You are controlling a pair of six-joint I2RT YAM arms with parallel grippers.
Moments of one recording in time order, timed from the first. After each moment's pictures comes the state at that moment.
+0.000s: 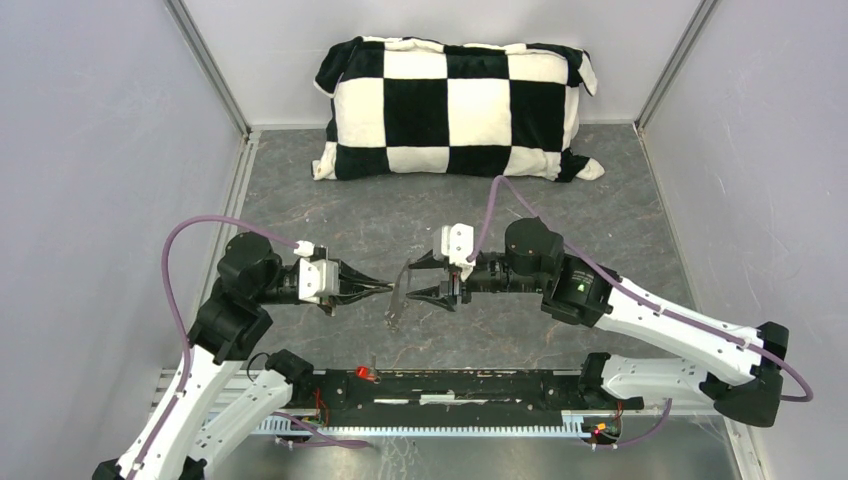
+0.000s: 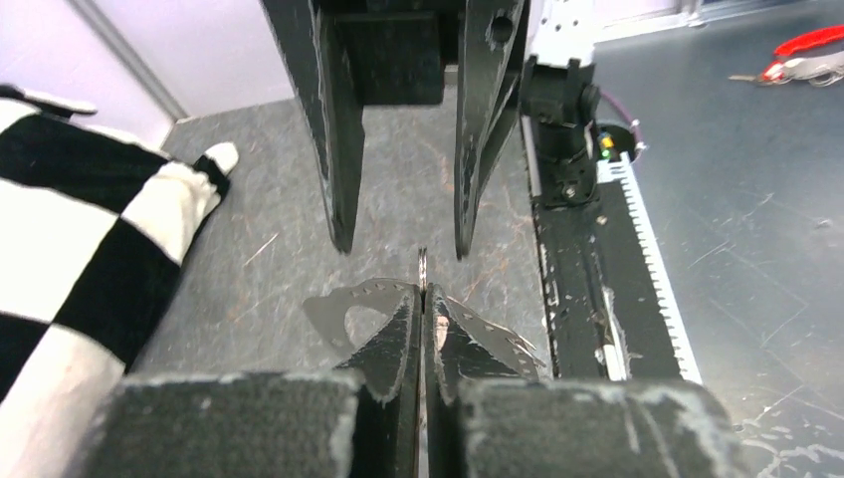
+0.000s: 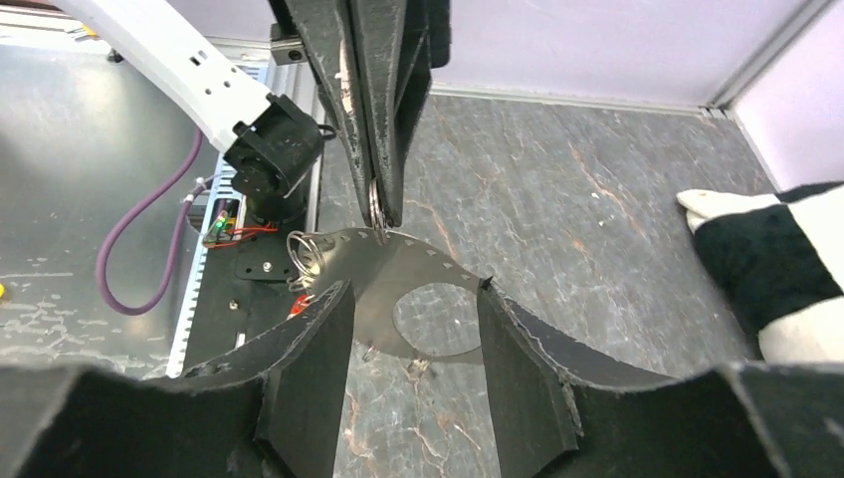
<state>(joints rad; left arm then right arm) -0.49 0.59 0.88 -0.42 1.00 0.36 1.09 1.07 1.08 -0.14 -0.38 -0.21</state>
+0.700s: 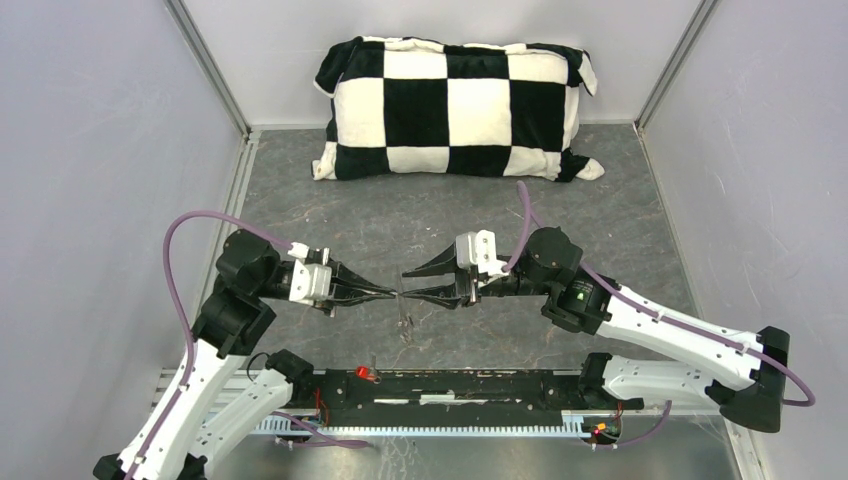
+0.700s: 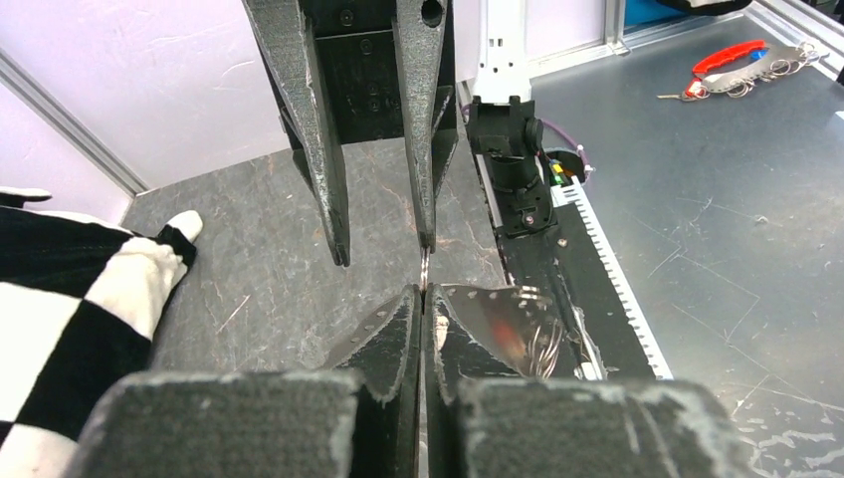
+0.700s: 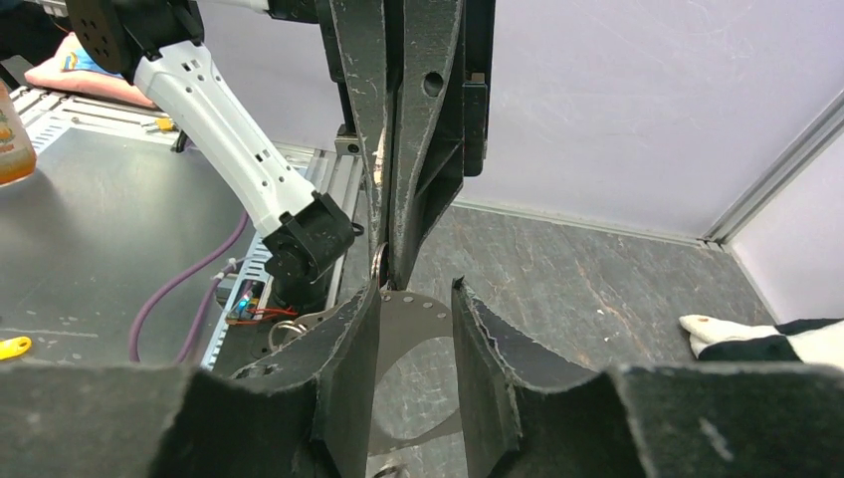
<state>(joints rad) -0.49 0.63 0.88 -0.29 1.18 0.31 1.09 1.03 0.94 0.20 -0.52 -0.17</state>
